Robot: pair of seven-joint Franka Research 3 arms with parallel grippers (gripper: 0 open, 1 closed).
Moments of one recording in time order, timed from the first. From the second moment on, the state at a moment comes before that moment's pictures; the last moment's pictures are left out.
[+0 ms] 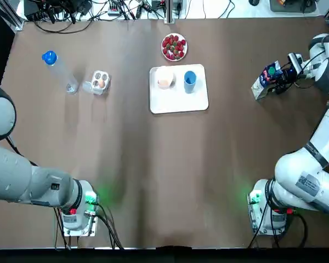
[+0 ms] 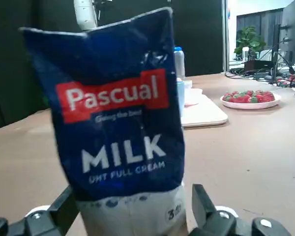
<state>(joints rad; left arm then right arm) -0.11 0.02 0.00 -1.56 0.01 1.46 -0.08 -0.46 0.95 -0.14 -1.53 0.96 1.24 -2.58</state>
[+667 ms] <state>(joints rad) -0.11 0.02 0.00 -1.56 0.01 1.46 -0.08 -0.51 0.95 -0.15 -1.49 0.96 1.24 -2.58</state>
